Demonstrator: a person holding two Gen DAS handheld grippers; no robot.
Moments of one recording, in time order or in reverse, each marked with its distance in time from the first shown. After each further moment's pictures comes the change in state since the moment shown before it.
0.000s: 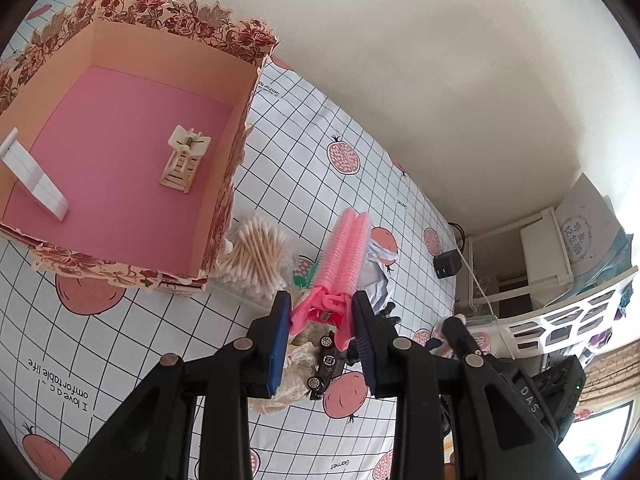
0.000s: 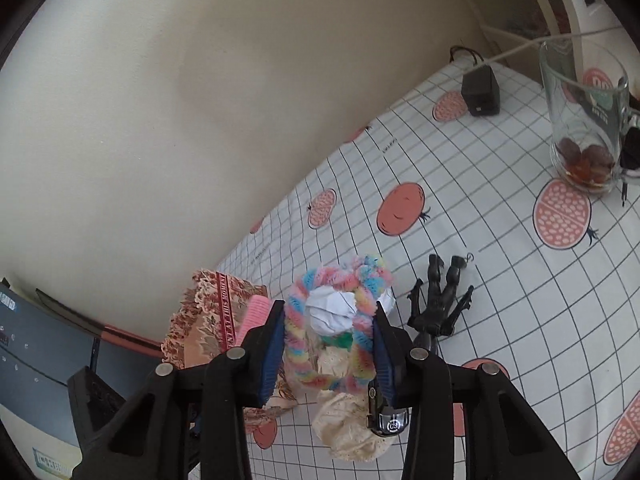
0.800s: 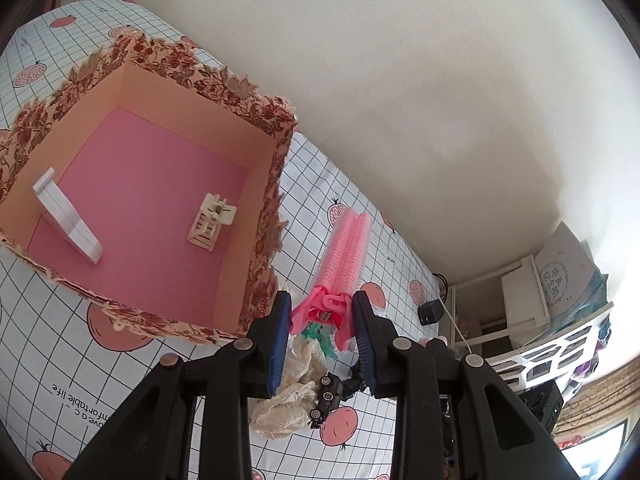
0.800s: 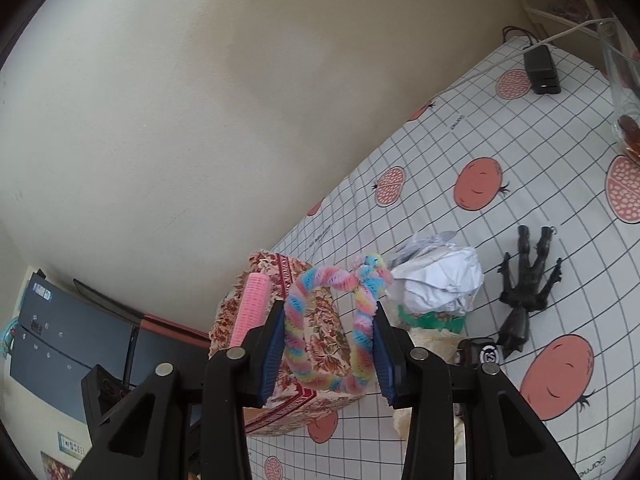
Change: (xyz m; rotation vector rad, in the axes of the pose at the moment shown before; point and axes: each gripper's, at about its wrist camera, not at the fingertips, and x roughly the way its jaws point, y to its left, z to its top) left arm -0.048 0.023 0.023 -0.052 -0.172 -0.058; right arm 0.020 0.042 -0.022 -0.003 0.056 0.191
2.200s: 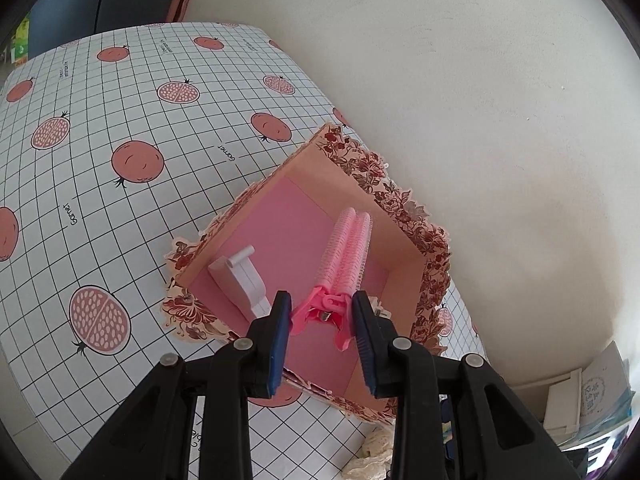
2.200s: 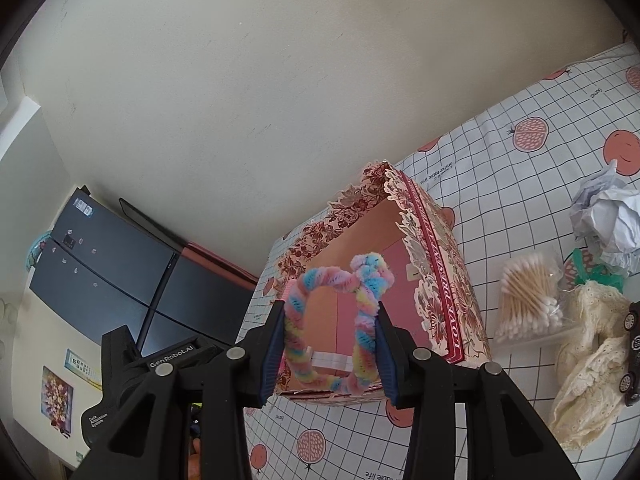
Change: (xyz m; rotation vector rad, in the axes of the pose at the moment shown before) left arm -0.074 0.097 0.035 -0.246 -0.230 0.289; right arm 0.077 0.087 -0.072 -0.207 0.140 0.190
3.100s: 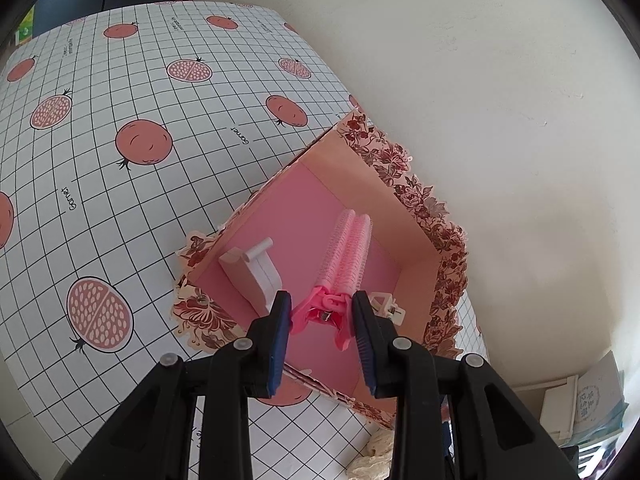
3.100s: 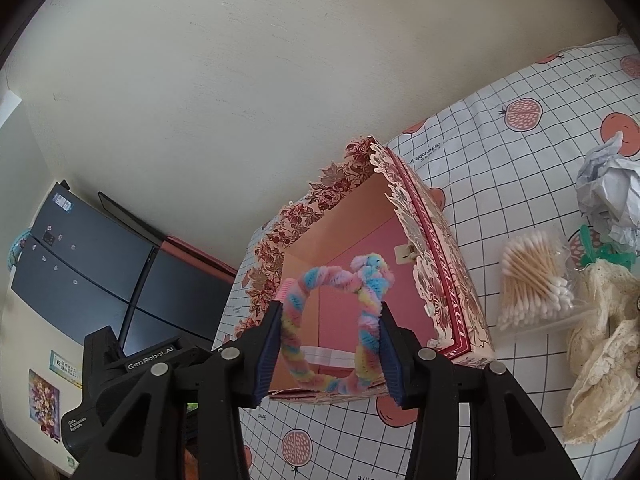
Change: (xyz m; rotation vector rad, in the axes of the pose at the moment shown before) left arm 0.015 0.018 0.005 -0.048 0.052 0.006; right arm 0.025 -0.003 -0.012 0.010 0.031 -0.087
